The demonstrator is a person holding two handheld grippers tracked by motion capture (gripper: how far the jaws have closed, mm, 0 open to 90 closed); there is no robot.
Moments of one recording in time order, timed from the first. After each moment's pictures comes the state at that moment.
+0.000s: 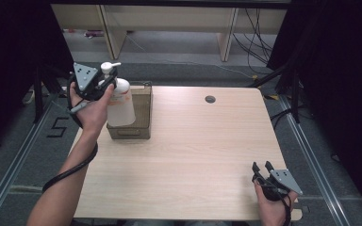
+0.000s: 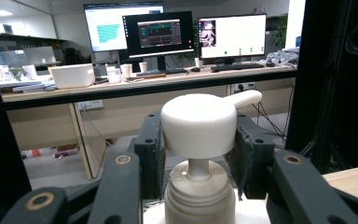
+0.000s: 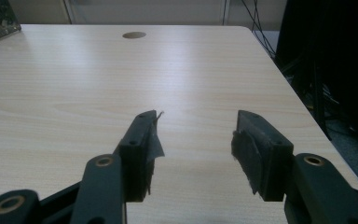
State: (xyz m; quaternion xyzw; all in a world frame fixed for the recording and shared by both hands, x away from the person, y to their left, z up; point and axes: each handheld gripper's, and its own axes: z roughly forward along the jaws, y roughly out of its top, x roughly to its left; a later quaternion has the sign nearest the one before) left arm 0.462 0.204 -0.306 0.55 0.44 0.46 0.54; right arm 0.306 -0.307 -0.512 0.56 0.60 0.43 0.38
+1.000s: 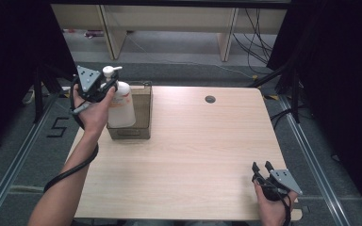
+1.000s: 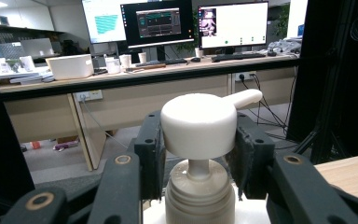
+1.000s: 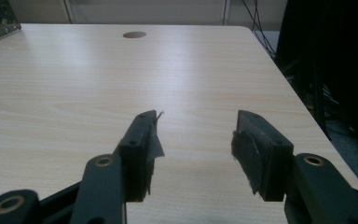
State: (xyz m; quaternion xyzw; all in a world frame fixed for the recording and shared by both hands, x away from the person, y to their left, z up) left arm 0.469 0.205 -0.321 0.57 0.45 0.45 0.52; right arm 0.306 -0.306 -0.512 0.57 0.60 0.42 0.38
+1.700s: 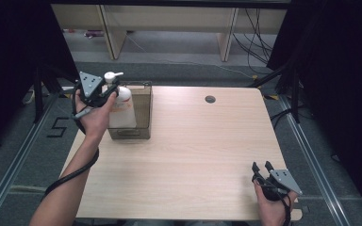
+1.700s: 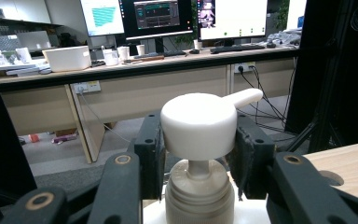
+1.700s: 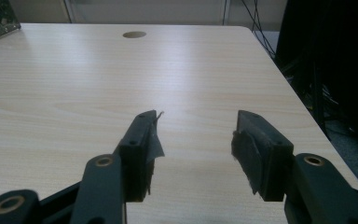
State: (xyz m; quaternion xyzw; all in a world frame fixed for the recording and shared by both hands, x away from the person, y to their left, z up) left arm 0.466 0.205 -0.336 0.58 0.45 0.44 0.52; right arm 0.307 -0.306 -0.513 0.56 0.59 0.43 0.39
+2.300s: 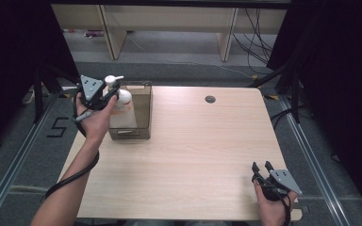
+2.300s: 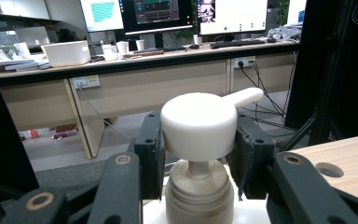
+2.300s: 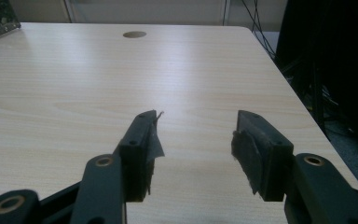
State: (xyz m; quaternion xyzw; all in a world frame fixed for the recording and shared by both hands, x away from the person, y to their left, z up) left arm 0.465 0.206 -0.345 0.58 0.46 0.44 0.51; right arm 0.306 -0.306 -0.512 0.57 0.60 0.42 0.38
